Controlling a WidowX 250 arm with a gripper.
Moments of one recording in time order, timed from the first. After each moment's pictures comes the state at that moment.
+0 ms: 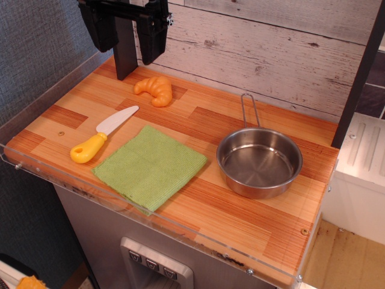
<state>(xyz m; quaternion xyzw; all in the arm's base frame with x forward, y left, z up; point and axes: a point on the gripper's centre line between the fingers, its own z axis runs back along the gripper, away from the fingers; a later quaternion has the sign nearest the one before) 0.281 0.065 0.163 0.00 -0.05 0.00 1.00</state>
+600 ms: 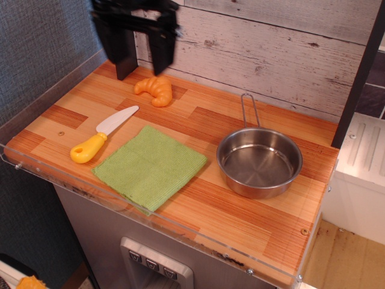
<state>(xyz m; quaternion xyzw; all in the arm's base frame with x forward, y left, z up) 0.288 0.048 0.146 -0.02 -0.04 -0.03 1.00</state>
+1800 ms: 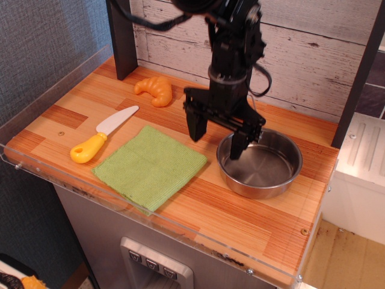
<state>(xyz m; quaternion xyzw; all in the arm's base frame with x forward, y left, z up) 0.331 -0.017 0.024 0.03 -0.05 -0.02 1.00</state>
